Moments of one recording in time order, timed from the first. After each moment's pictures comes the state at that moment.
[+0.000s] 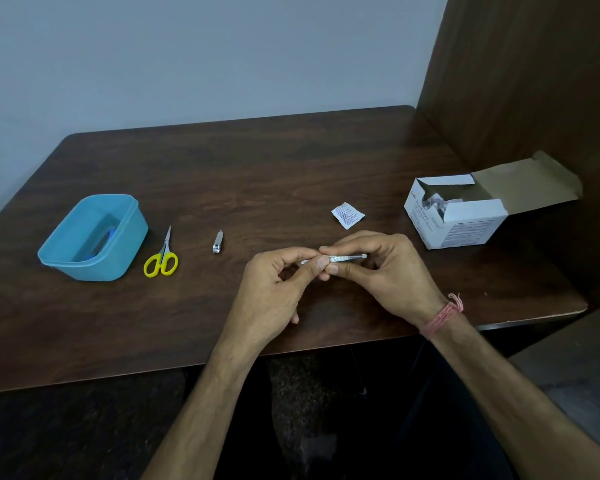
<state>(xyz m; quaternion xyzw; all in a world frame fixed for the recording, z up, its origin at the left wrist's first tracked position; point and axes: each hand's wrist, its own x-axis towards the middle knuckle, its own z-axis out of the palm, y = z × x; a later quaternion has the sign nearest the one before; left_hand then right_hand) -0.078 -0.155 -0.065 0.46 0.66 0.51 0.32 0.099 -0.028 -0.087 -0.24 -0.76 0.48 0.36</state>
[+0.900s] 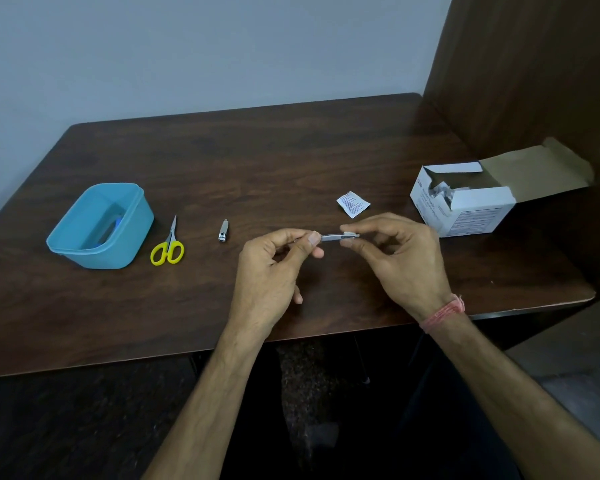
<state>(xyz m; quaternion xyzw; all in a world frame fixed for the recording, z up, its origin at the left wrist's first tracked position) -0.078 -0.152 -0.069 0.38 0.66 0.58 0.30 0.100 -0.037 -0.087 -0.33 -0.76 0.34 0.44</state>
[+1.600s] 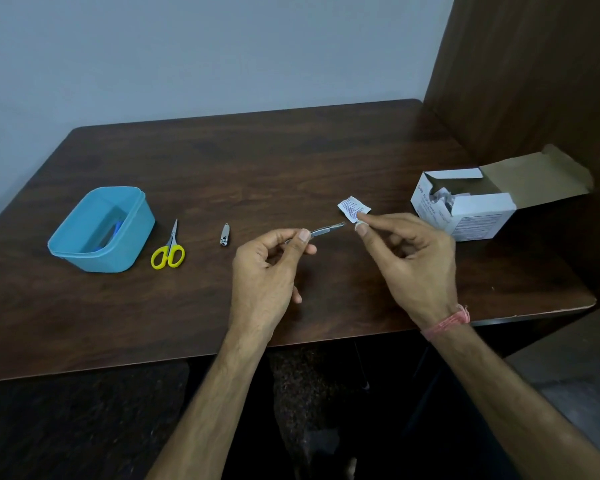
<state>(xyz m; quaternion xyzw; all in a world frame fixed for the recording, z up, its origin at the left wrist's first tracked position) -0.079 -0.151 -0.073 0.33 0.65 0.62 0.28 0.103 -0.041 -0.084 -0.35 -0.70 0.35 0.52</state>
